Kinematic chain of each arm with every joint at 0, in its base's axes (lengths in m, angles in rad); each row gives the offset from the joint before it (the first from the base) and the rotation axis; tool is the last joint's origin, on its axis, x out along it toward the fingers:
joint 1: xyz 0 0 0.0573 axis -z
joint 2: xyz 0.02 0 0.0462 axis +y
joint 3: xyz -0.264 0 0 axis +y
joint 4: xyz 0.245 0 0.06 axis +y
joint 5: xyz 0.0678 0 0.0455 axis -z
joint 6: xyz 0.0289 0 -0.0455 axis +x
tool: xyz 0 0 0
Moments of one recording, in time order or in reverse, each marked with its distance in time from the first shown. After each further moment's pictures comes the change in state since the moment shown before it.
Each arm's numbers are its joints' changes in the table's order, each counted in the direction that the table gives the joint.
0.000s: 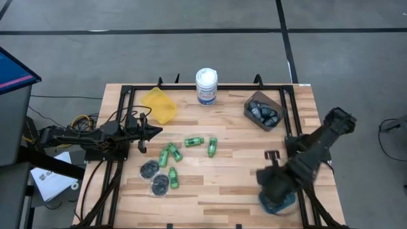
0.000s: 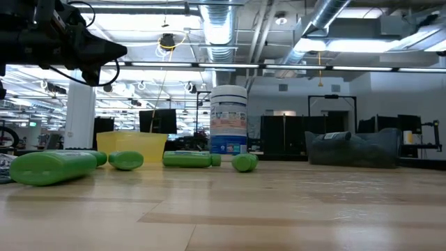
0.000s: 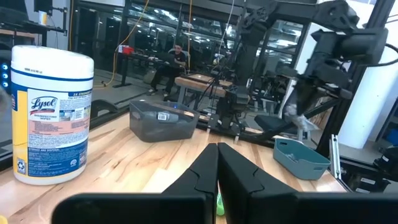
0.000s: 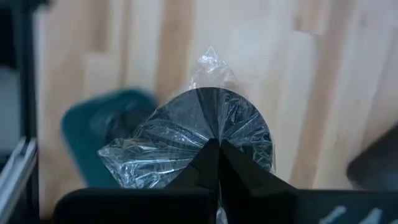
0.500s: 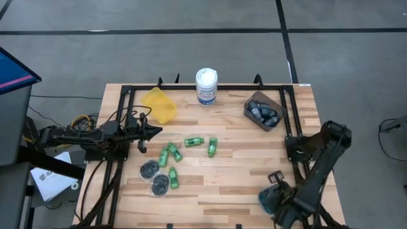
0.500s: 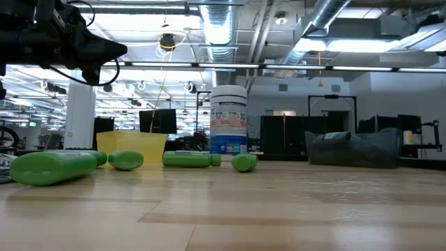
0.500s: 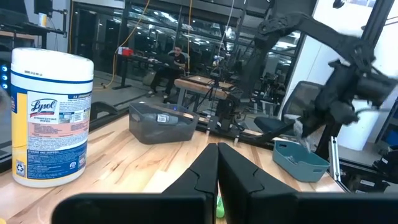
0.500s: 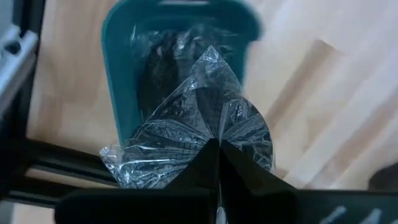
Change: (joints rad) left arm 0.000 0.000 0.000 -0.008 0.000 0.000; right arm -0.191 0.221 0.001 0.006 -0.152 -0.115
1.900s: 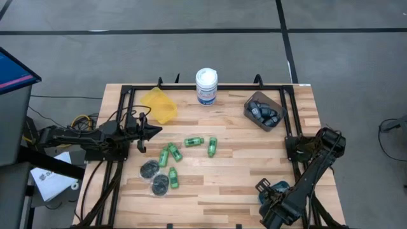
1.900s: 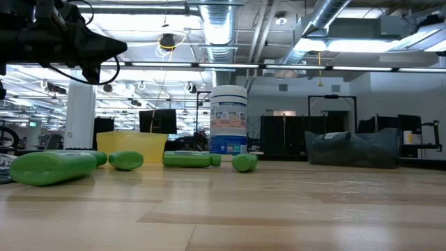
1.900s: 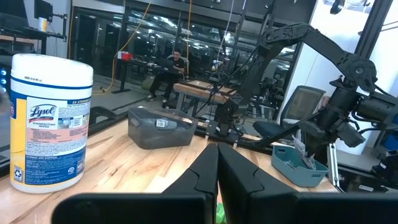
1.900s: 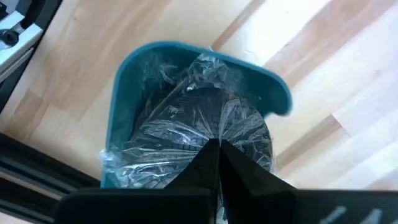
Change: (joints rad) left arm 0.000 0.000 0.000 -0.020 0.000 0.000; right arm 0.044 0.102 -0.001 -0.127 -0.012 -0.337
